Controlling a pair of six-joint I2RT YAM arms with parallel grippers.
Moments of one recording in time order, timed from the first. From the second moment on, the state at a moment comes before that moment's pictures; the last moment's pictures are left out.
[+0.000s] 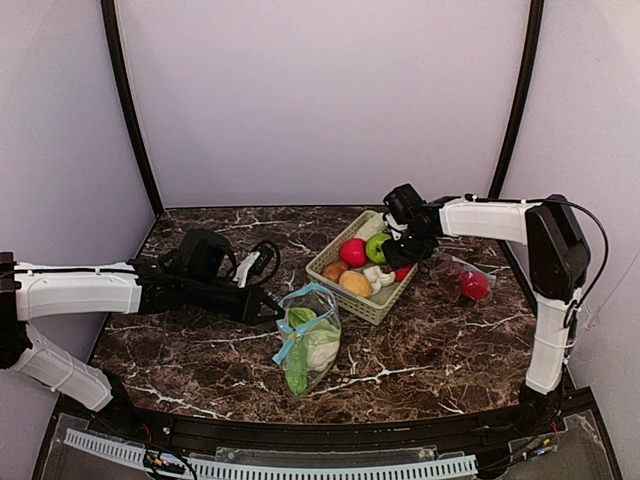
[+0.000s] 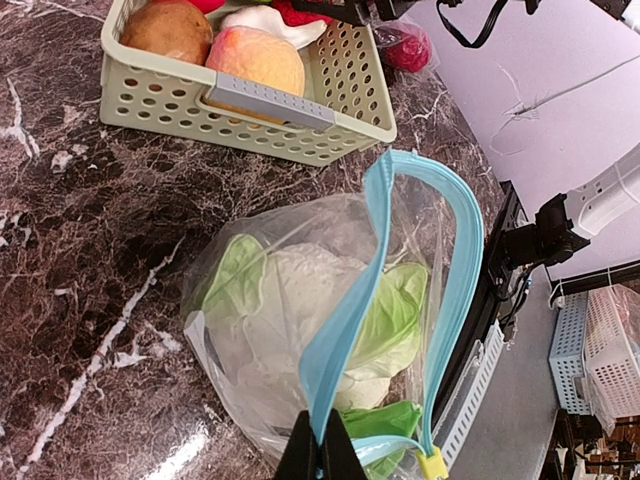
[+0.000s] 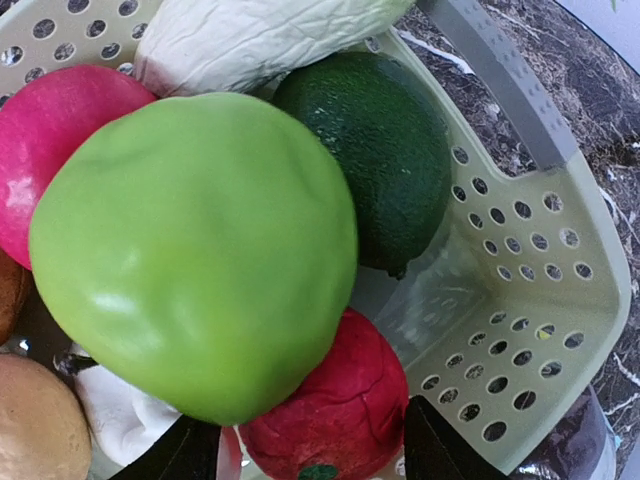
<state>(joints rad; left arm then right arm) -0.77 1.32 0.78 -0.16 0.43 -0.51 0.56 1.96 1.47 -0.61 0.23 0.16</state>
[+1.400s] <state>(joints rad) -0.77 1.32 0.80 -0.17 0.43 -0.51 0.87 1.47 1.38 -0.55 -0.17 0.16</state>
